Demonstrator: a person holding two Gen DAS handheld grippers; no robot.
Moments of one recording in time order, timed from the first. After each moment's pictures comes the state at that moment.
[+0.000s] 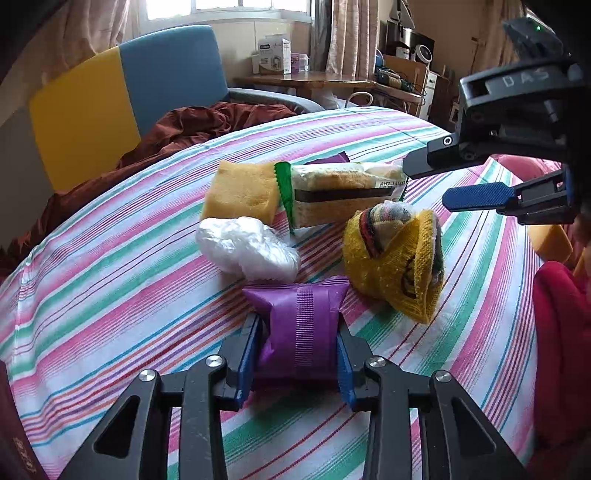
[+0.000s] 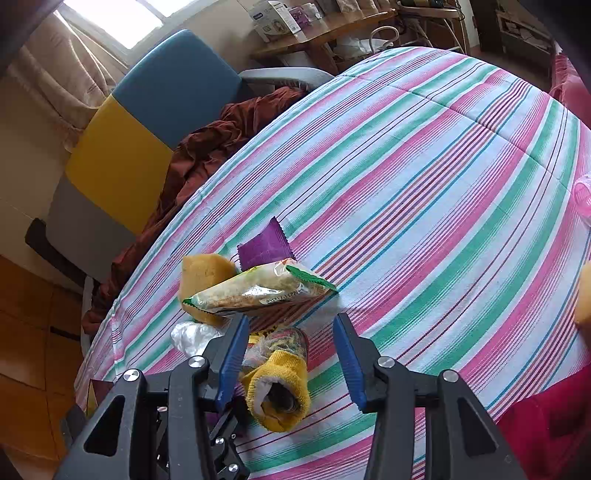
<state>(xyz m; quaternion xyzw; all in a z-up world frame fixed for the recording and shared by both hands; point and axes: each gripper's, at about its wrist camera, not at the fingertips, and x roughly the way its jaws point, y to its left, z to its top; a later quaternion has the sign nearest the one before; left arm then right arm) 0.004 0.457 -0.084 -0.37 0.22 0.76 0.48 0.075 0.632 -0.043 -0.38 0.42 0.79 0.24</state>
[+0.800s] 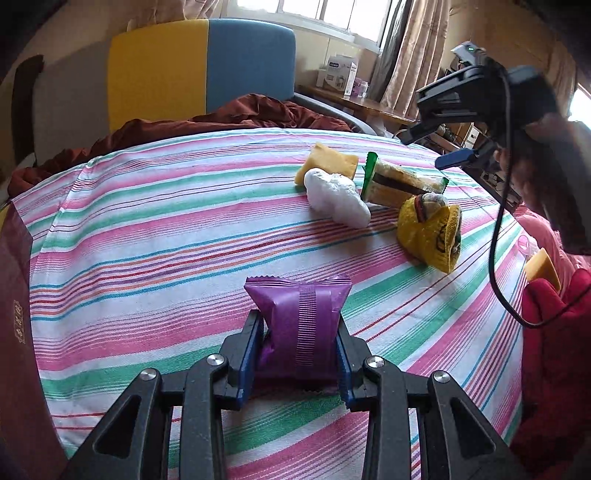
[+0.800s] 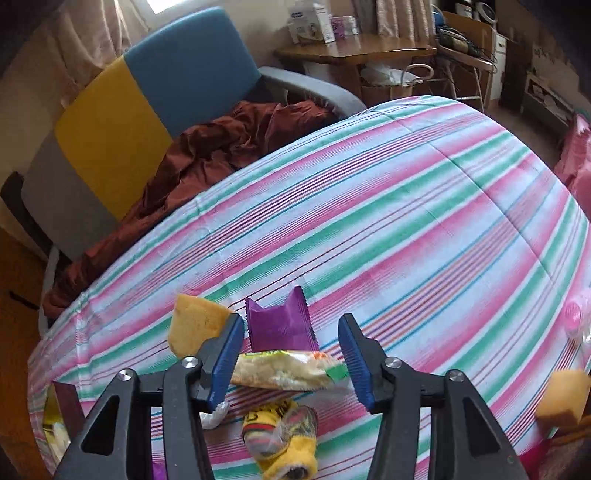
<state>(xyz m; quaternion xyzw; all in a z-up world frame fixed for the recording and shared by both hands) -0.003 0.359 -0.089 -0.40 0.11 0.80 0.43 -0.022 0.649 -0.022 -0.47 0.27 0.80 0.26</state>
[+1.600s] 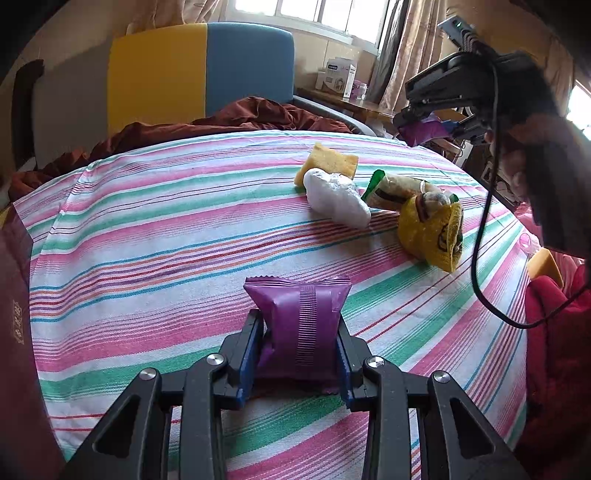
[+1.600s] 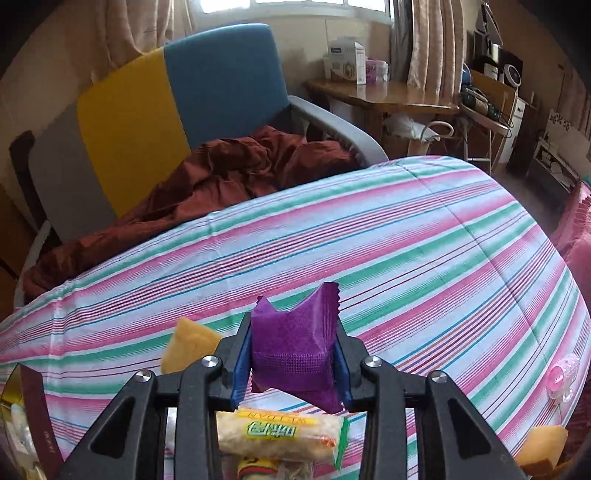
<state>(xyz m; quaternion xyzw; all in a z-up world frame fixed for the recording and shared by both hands) 0.000 0.360 -0.092 -0.39 0.12 0.80 0.43 -0.011 0.622 0.002 -0.41 0.19 0.86 0.25</state>
